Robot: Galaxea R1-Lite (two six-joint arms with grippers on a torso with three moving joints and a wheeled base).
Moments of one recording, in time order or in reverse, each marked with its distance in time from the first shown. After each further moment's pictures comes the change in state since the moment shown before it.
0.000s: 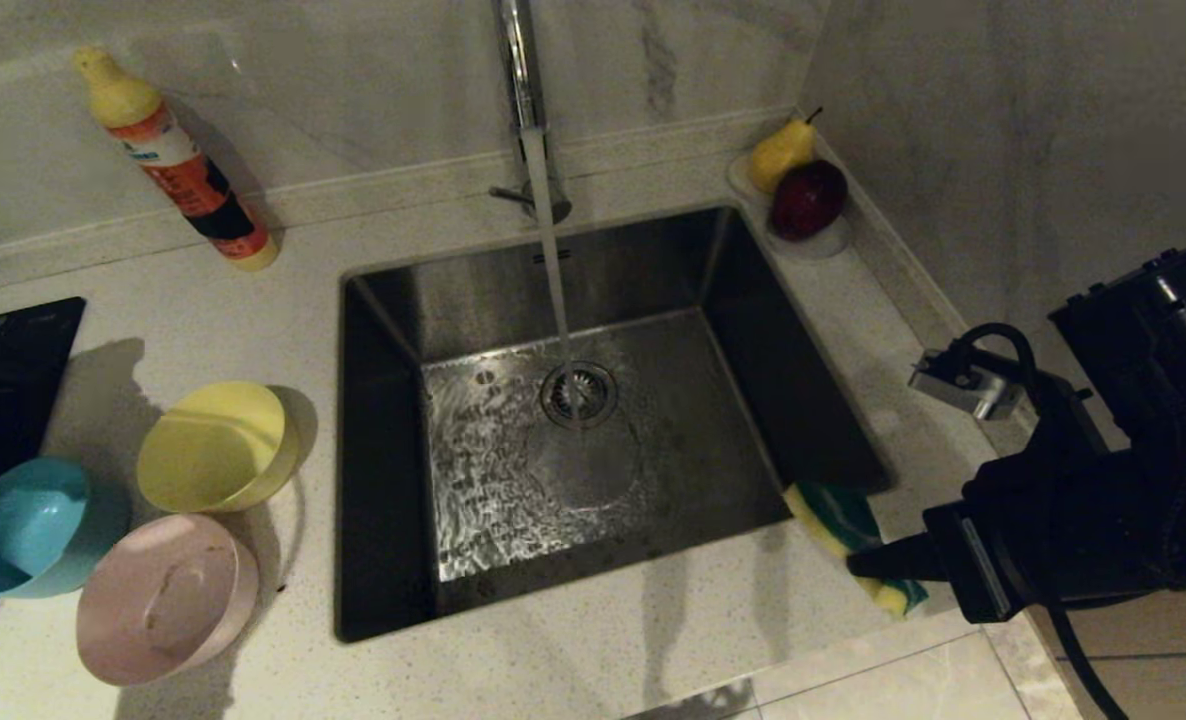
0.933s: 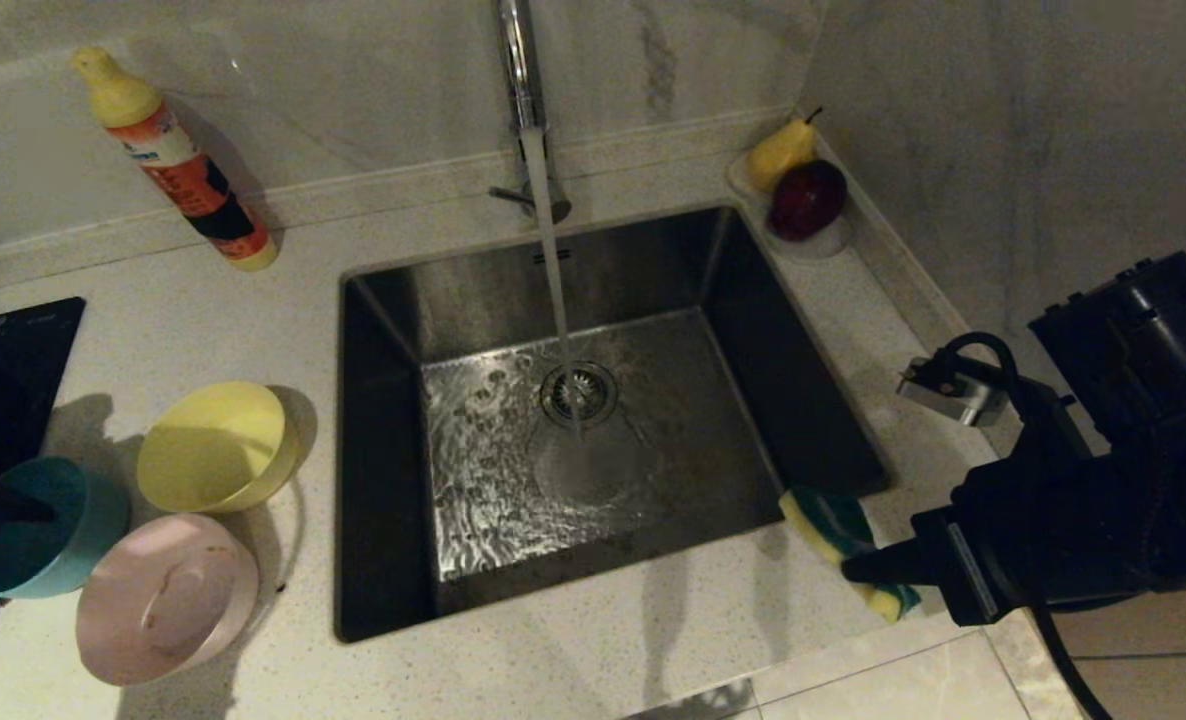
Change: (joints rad) left arm 0.047 -0.003 0.144 0.197 -0.011 0.252; right arm 0.000 0.020 0.001 0.000 0.000 0.000
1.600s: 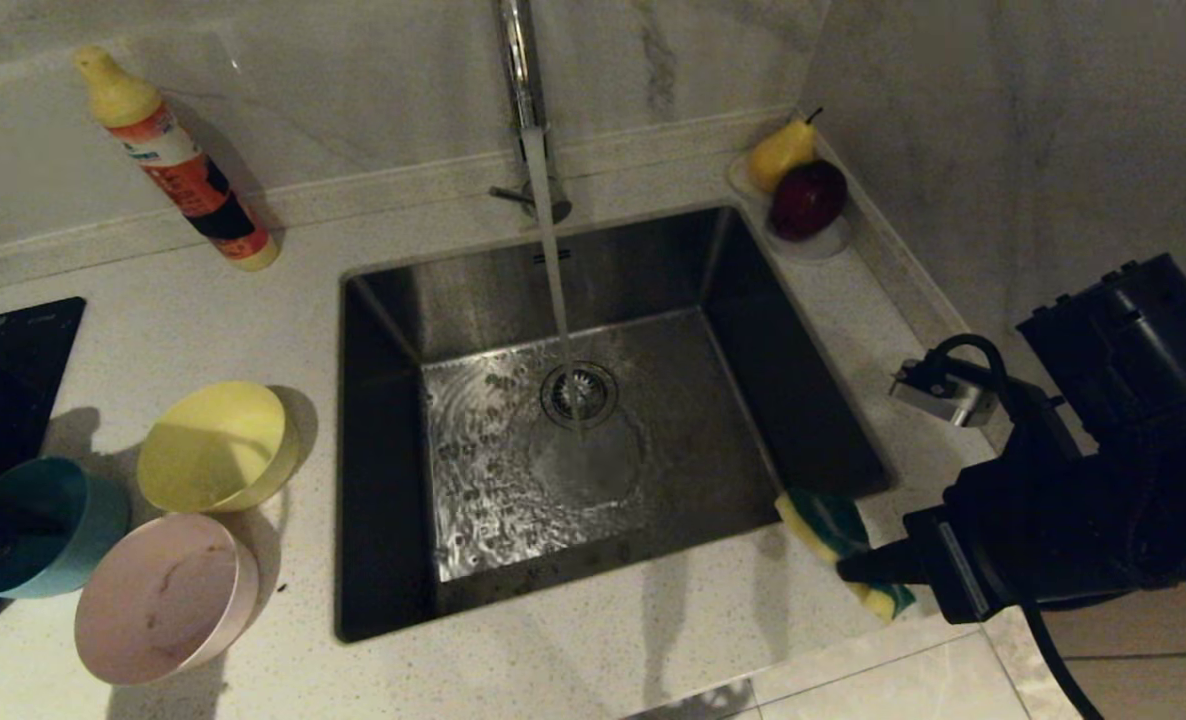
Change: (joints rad) left arm 0.004 0.062 0.051 -0.117 -0.003 -0.009; right arm 0.000 0.013 -0.006 -0.002 0.000 -0.001
